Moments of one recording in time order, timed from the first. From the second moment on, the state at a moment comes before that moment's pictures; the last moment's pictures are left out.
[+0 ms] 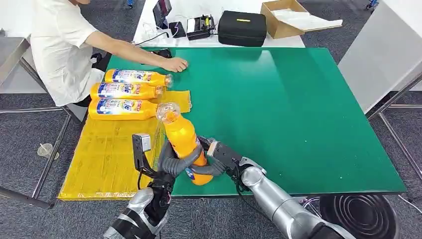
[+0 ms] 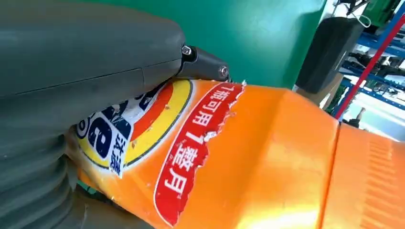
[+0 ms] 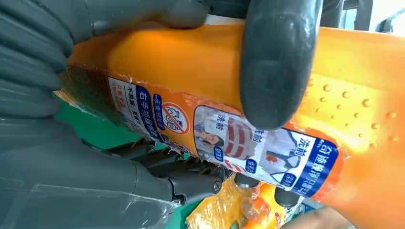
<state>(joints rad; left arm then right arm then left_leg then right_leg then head) -0.34 -0.23 -0.61 -0.99 0.61 0.08 -0.30 -0.48 -0.02 0.74 -0.85 0.14 0.40 -0.56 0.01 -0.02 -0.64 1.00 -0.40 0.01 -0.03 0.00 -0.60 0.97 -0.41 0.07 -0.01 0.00</state>
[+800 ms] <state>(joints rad) -0.18 -0.21 -0.51 -1.30 0.13 0.61 -0.54 -0.18 -0.05 0.65 -1.07 0.36 0.03 -0.62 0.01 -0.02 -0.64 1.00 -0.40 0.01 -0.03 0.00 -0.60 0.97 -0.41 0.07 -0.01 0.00</state>
